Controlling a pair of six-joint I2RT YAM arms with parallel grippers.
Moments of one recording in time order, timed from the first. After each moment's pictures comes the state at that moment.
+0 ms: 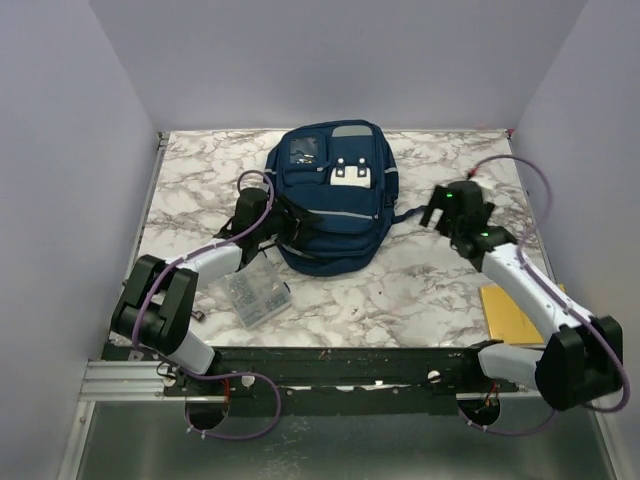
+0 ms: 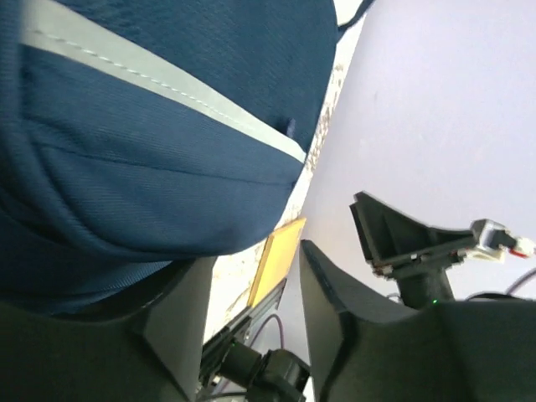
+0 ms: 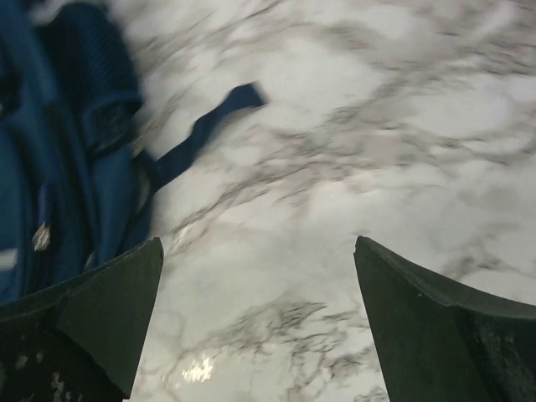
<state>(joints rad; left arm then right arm) -0.37 1.54 0.75 0.31 0.43 -1.34 0.38 1.28 0.89 -0.30 0.45 0.40</state>
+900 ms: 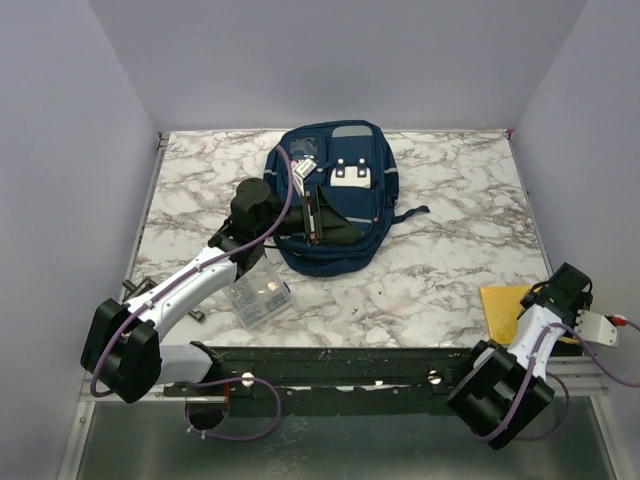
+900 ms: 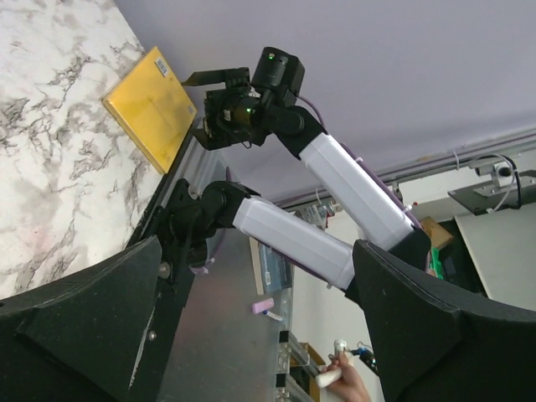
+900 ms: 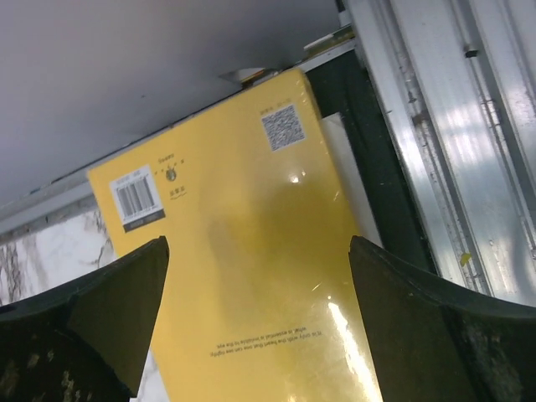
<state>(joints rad) -0.57 1.28 0.89 0.37 0.86 -1.12 -0.80 0.86 0.40 -0.45 0.53 1.04</state>
